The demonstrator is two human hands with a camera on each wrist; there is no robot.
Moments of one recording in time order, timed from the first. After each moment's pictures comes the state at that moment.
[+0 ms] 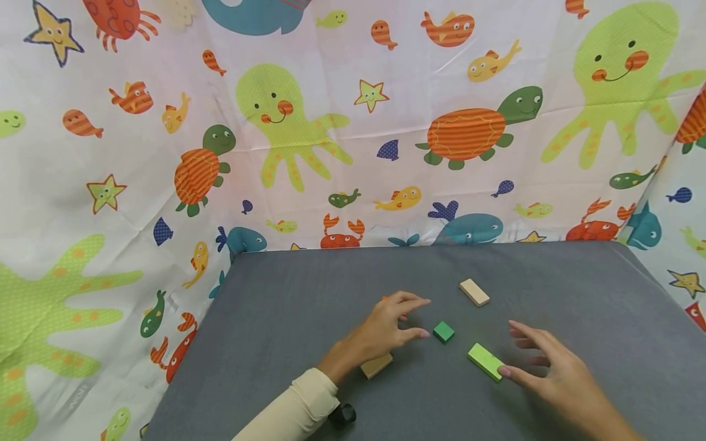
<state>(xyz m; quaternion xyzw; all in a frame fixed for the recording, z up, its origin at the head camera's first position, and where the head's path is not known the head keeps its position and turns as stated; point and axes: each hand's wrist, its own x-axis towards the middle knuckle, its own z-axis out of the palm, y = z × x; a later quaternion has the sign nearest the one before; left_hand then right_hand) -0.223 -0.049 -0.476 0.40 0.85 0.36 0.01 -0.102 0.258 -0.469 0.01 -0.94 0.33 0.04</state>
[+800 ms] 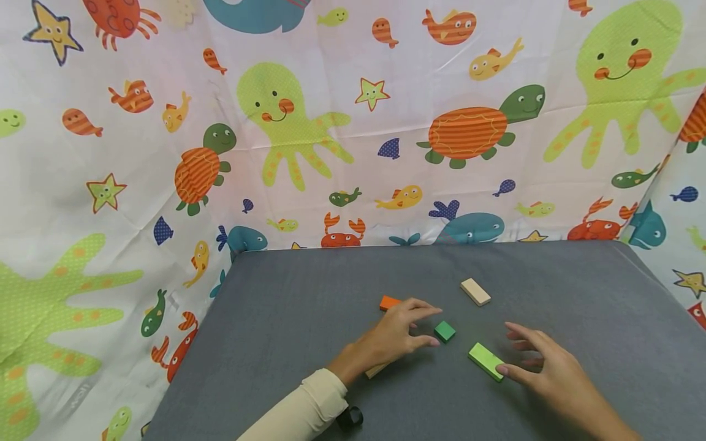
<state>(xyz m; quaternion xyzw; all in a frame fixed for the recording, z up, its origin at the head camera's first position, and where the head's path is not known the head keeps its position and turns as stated) -0.218 -0.033 -0.484 0.41 0.85 0.34 0.06 -0.112 0.263 -0.480 0.03 -0.94 0.35 0.03</state>
